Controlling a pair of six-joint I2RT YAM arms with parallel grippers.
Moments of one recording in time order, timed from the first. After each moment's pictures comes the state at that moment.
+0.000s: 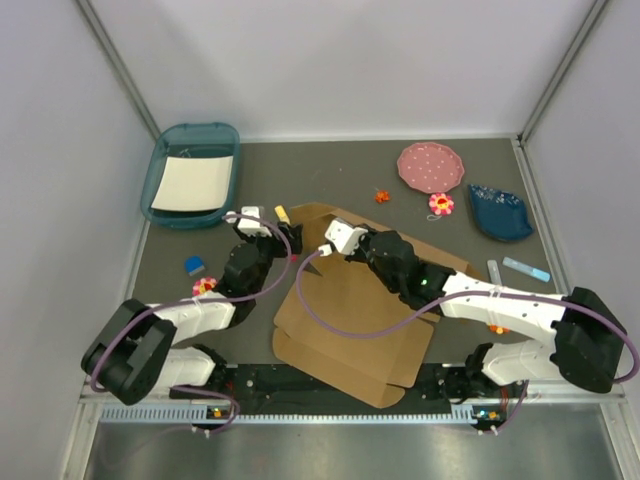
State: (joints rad) left arm -0.56 1.26 0.35 0.88 -0.32 -0.35; right arm 0.99 1.26 0.78 0.19 0.48 -0.69
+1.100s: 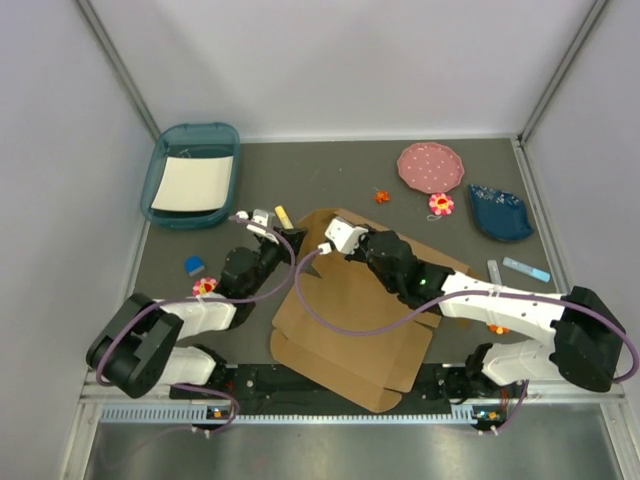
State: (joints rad) left arm -0.53 1.32 0.32 1.06 0.06 -0.34; right arm 0.99 1.27 0.79 0.16 0.50 -0.66
